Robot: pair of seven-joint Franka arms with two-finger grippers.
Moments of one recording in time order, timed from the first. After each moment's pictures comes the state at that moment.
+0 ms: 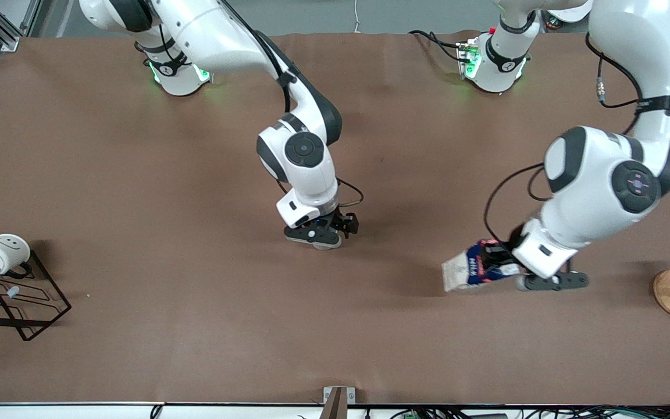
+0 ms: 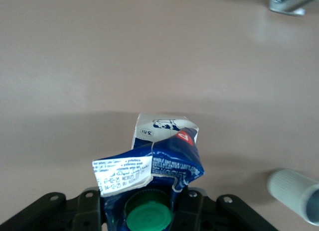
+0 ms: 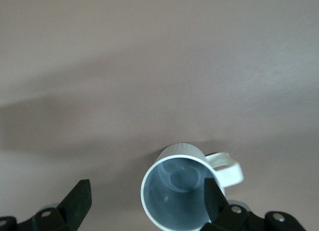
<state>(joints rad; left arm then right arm) -0.09 0.44 -0.25 -1.52 -0.05 2.07 -0.35 0.77 0.70 -0.11 -1.34 0.05 2.21 0.91</state>
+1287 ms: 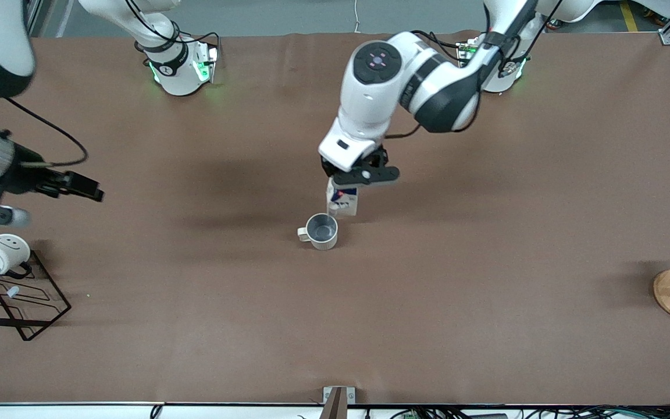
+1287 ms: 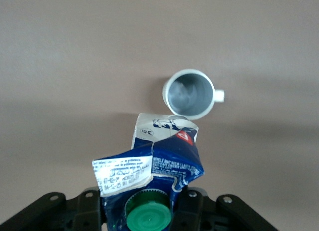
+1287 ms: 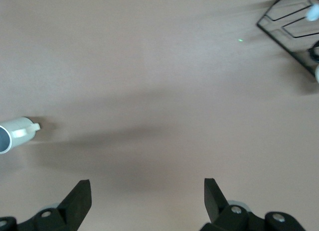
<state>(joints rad) -0.61 0.41 -0.25 -1.52 0.07 2.02 -0.97 0.10 0.14 -0.11 -1.49 0.10 1.56 0.10</state>
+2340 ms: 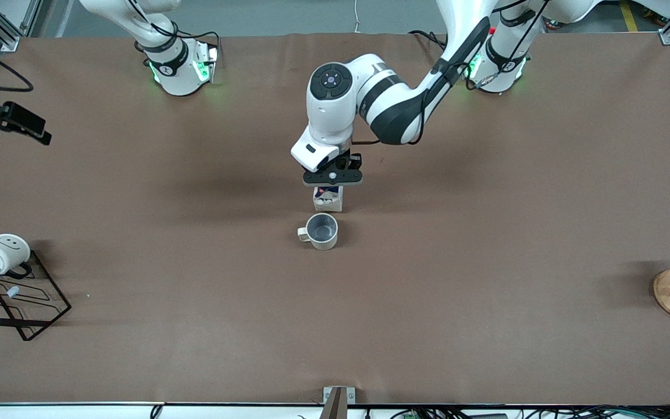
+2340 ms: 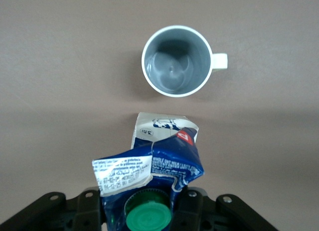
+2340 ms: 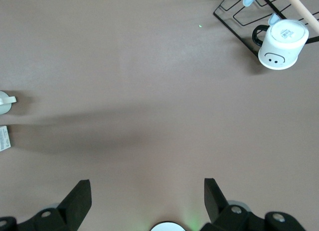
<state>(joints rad) -0.68 0.56 -0.25 -1.53 0.14 2.10 -0.98 0.08 -0.07 -0.10 -1.57 -0.01 1.44 0.07</state>
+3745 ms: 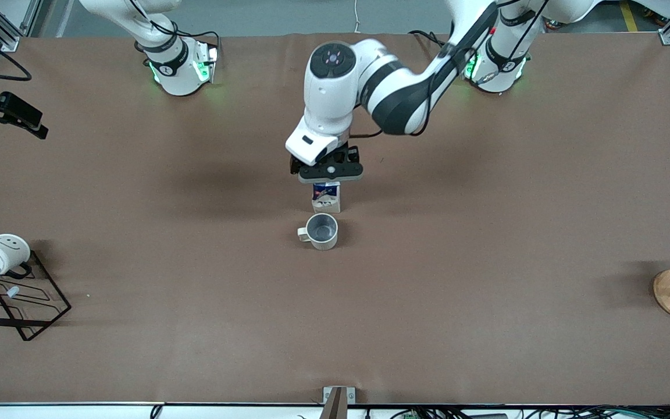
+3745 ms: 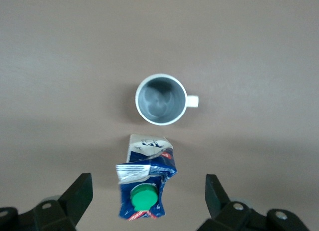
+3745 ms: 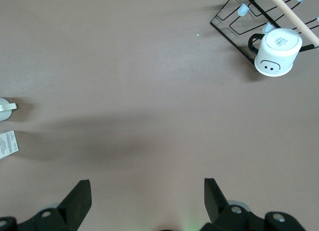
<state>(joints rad) -0.66 0.47 -0.23 -1.43 0.15 2.05 -1.08 0.08 -0.09 -0.10 -1.60 -0.02 1.48 0.07</state>
